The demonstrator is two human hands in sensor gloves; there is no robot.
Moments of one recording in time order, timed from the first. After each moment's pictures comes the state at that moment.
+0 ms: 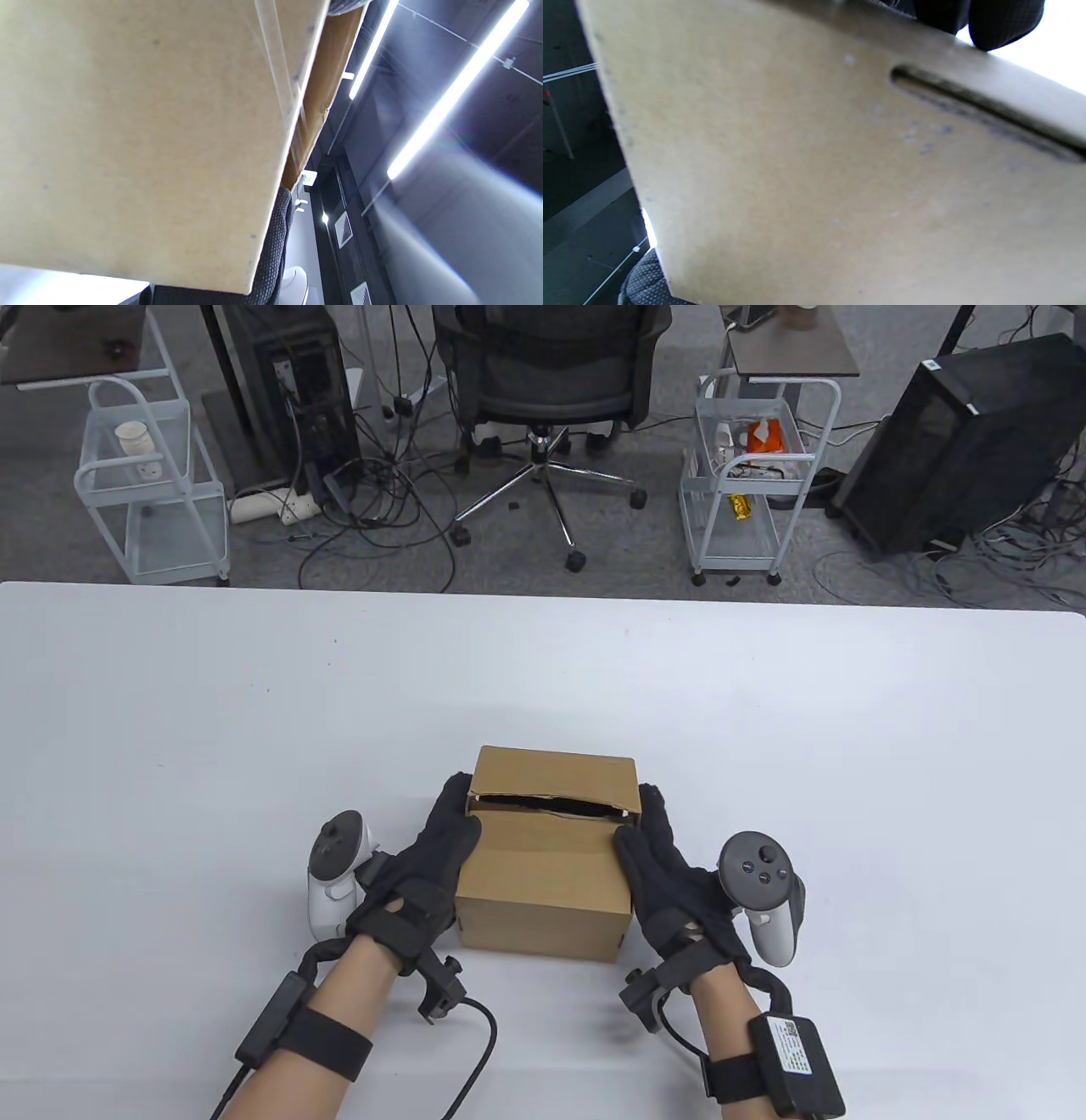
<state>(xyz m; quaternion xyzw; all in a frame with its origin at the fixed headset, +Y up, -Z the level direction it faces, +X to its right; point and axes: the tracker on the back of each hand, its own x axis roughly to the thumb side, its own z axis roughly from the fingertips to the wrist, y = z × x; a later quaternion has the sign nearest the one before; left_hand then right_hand) -0.165 -0.709 -0.306 -0.17 -0.18 0.73 0.64 0.145 -0.697 -0.293 0.13 0.06 0.80 0.59</state>
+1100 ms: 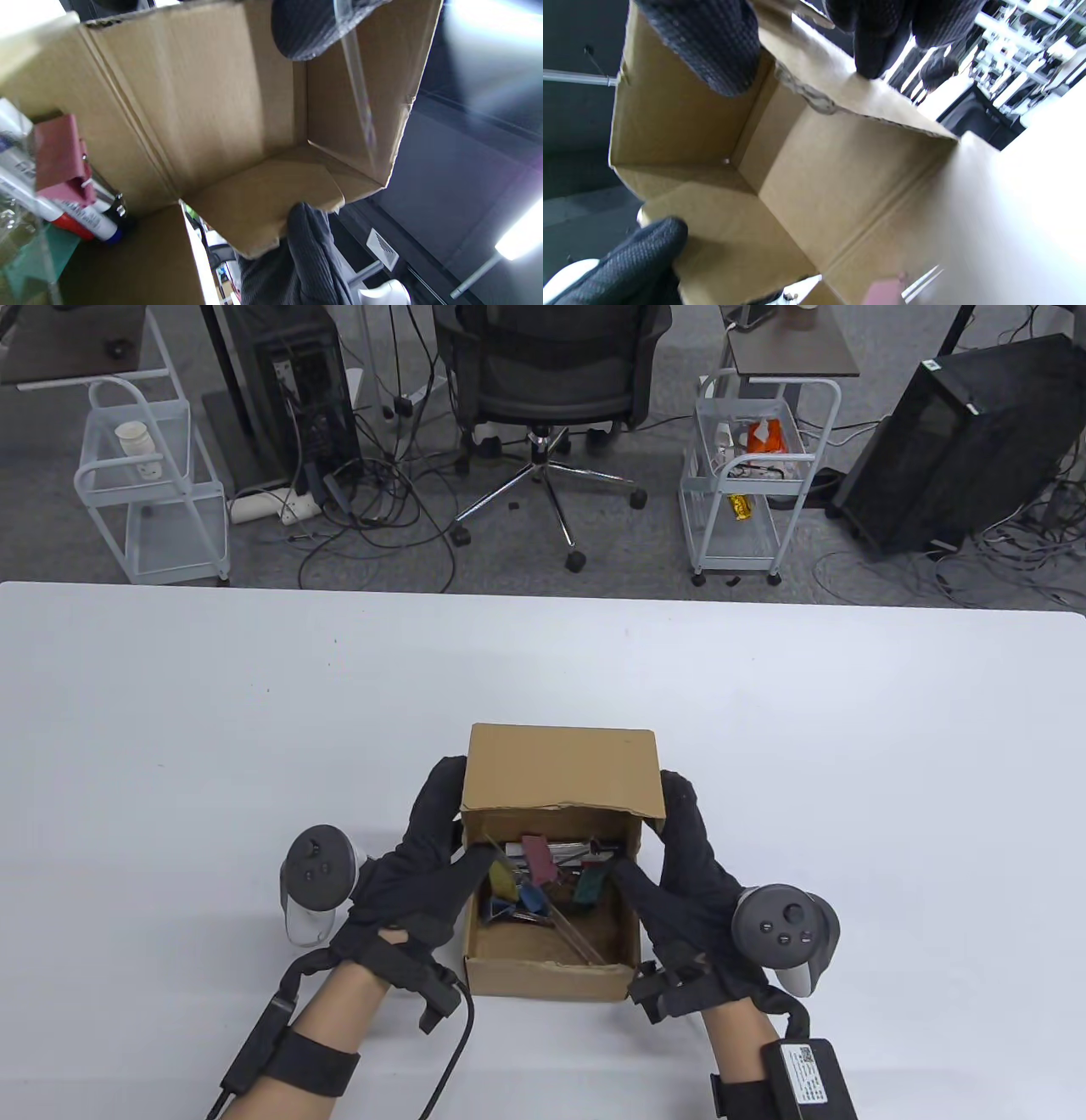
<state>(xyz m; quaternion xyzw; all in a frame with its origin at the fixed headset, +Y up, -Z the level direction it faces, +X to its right) -0.177 -0.660 -0.285 0.00 -0.27 0.59 0.76 0.155 -0.660 -0.260 0.17 -0.19 0.83 0.49</state>
